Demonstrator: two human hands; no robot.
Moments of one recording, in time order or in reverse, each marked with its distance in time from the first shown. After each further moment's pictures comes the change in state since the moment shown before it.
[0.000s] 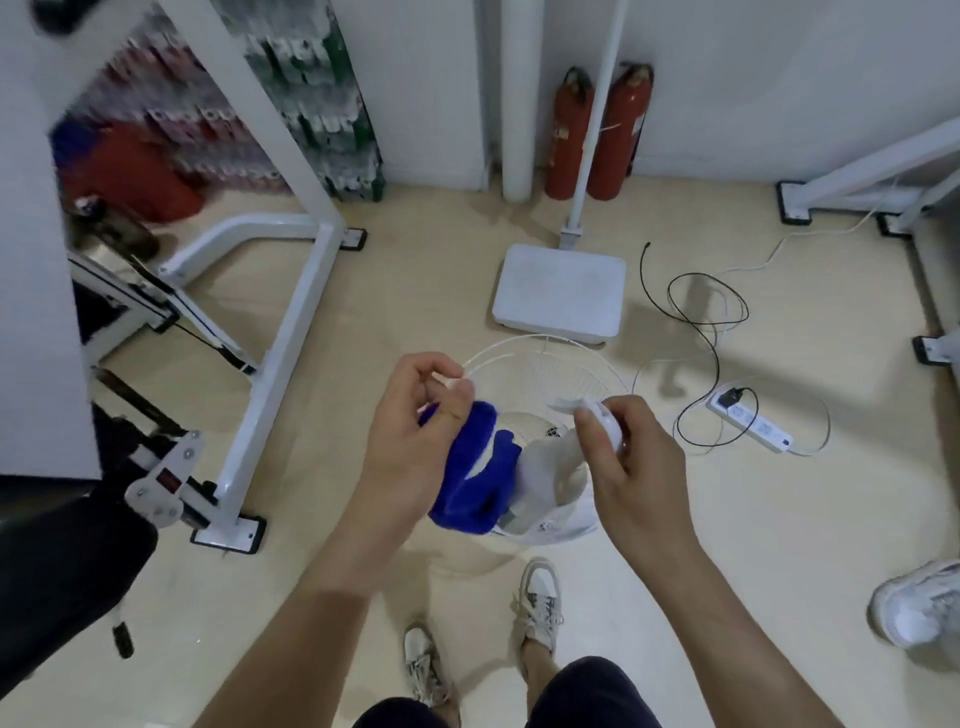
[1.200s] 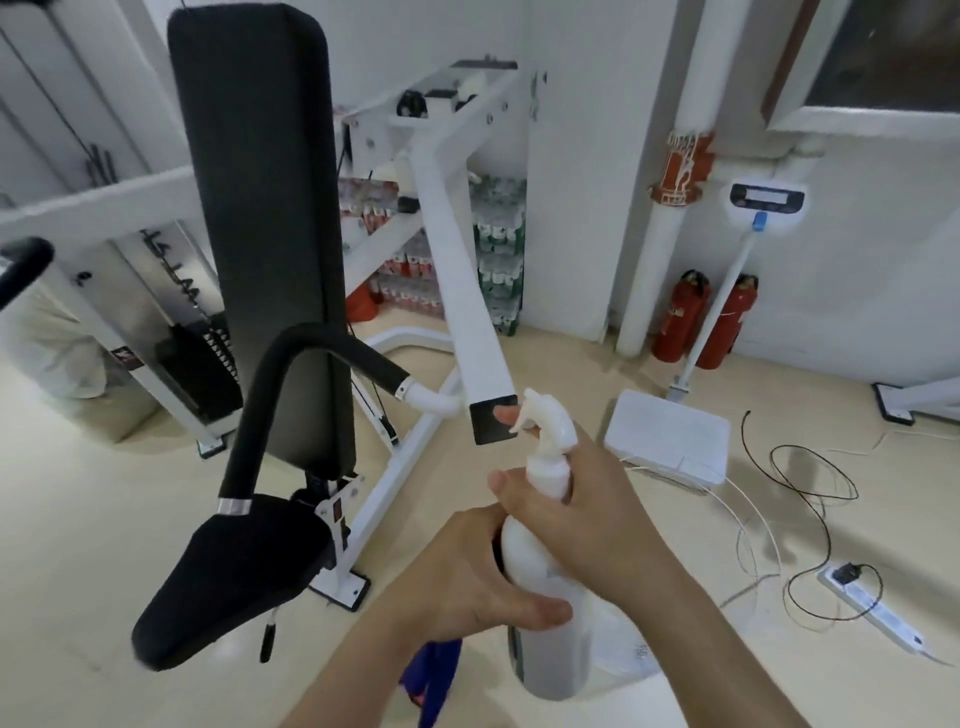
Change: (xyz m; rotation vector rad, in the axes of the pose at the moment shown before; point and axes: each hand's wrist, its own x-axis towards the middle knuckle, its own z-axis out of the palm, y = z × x) left_hand -0.179 0.041 -0.251 0.205 -0.396 -0.023; right_hand -0.182 -0.256 0.131 0.090 -0.505 -0.376
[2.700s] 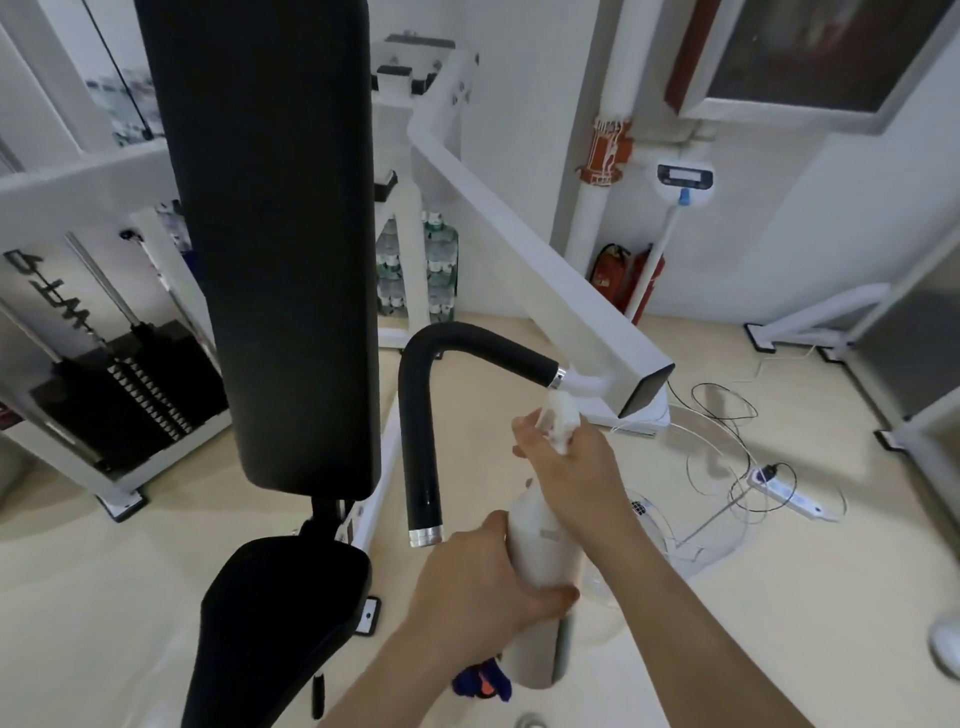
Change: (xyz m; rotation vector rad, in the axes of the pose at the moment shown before) left_hand -0.060 -0.124 -0.173 0.496 0.038 -0.050; right_hand 0.080 -0.036 0.228 -0.001 0.523 0.418
